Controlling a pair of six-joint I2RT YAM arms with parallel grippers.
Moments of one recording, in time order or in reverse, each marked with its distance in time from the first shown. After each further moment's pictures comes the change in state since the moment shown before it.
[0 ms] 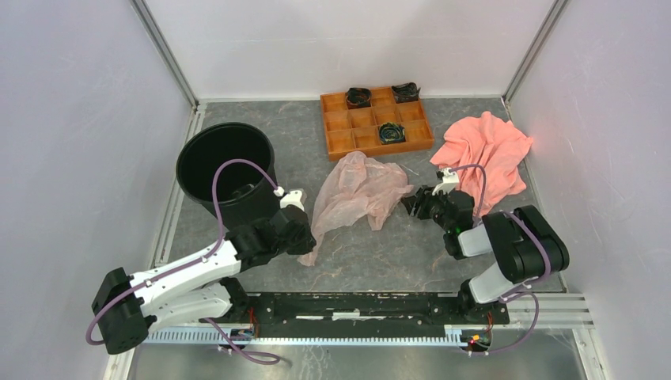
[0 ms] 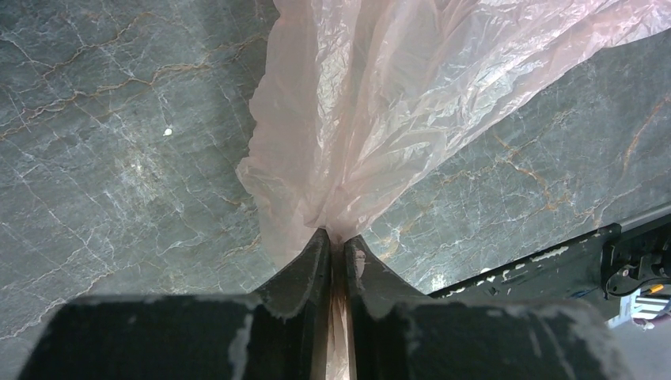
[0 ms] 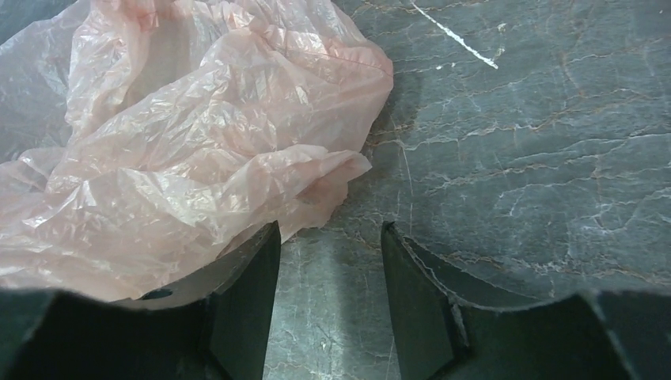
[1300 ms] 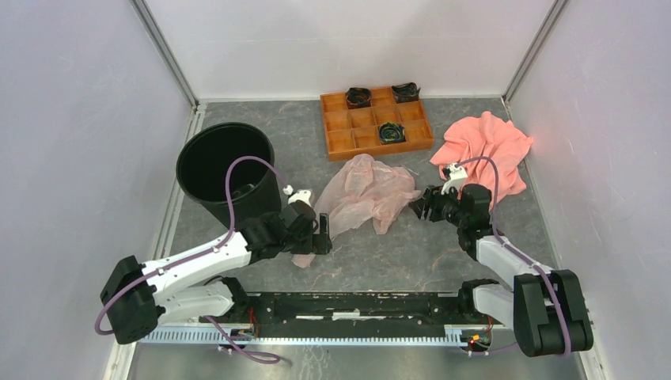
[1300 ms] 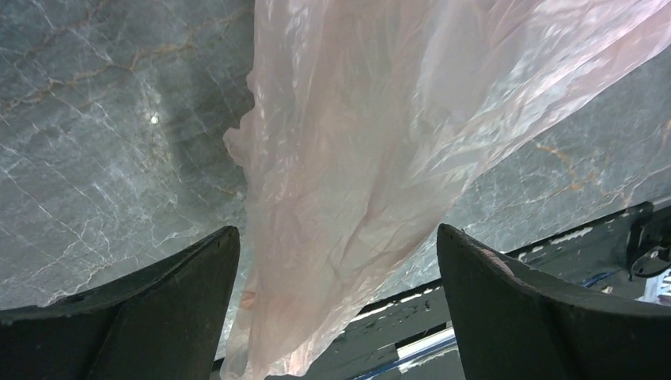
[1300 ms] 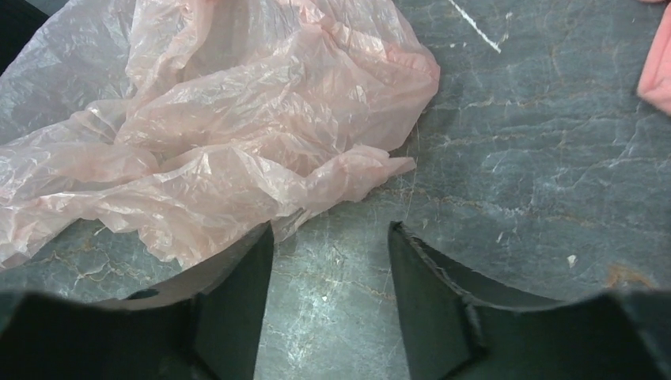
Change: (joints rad) left arm 0.008 0.116 0.081 -0.056 0.053 0.040; right arm -0.107 -0.441 0.090 -0.655 -0.169 -0.155
